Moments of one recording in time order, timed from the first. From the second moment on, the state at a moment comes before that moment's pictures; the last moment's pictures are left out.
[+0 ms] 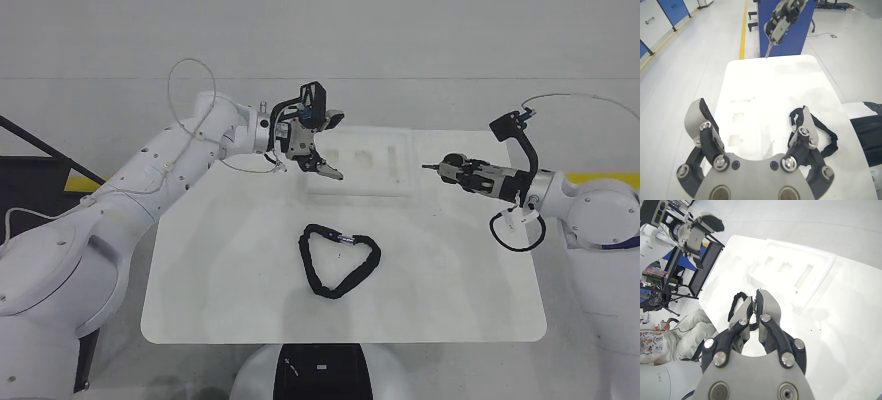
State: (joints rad) left arm 0.14 -1.19 -0.21 -0.84 1.02 -1.01 0.40; right arm -1.03 -0.96 1.51 -1.64 -0.23 -0.34 1.07
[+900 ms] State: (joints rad) left arm 0.33 -1.26 -0.18 -0.82 1.26 -1.01 0.36; right arm -1.03 -0.96 1.51 -1.64 -0.23 -0.34 1.07
